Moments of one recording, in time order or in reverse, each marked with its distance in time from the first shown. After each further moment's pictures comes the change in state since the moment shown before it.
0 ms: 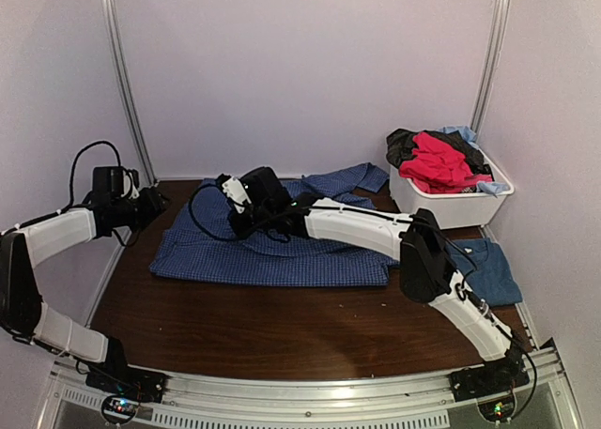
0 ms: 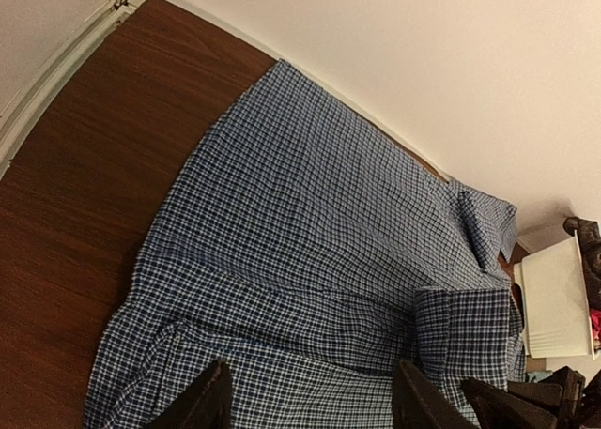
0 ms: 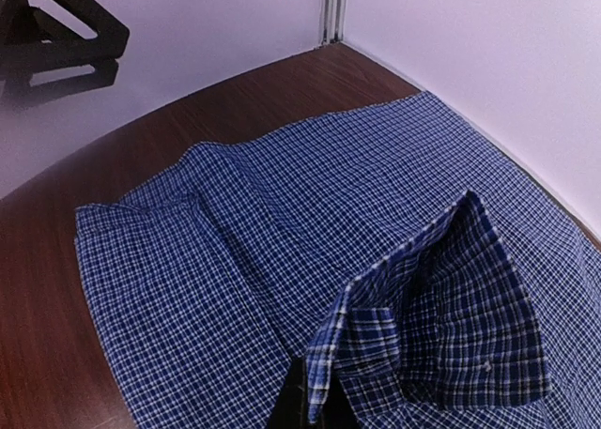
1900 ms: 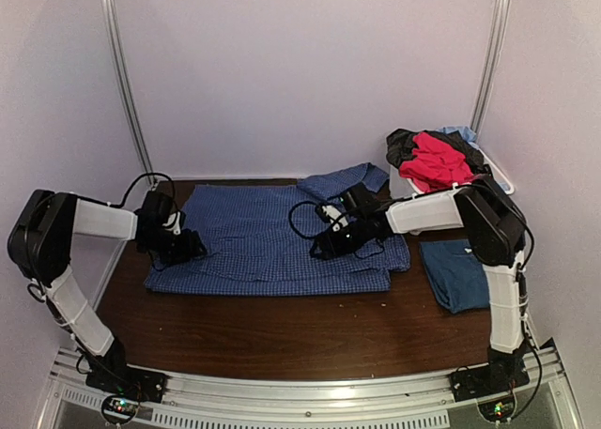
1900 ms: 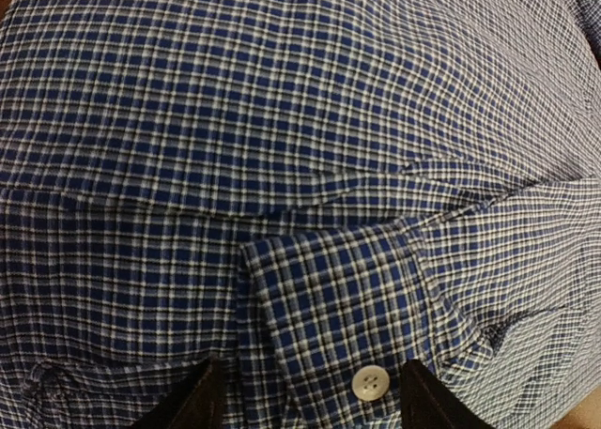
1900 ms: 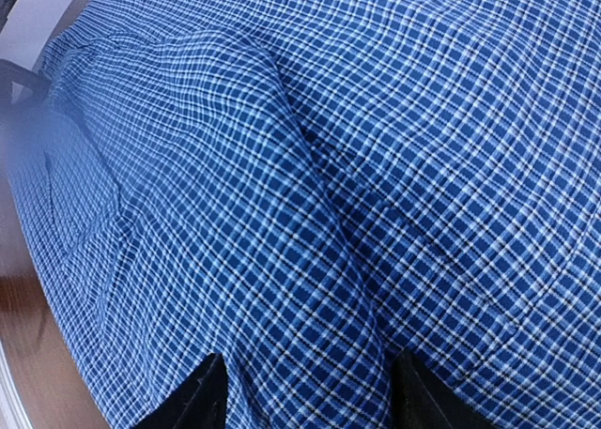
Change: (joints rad) left arm -0.180 0.407 0.078 -0.120 -0.054 0.162; right arm -0.334 -0.427 -0.957 0.112 -0.398 0.259
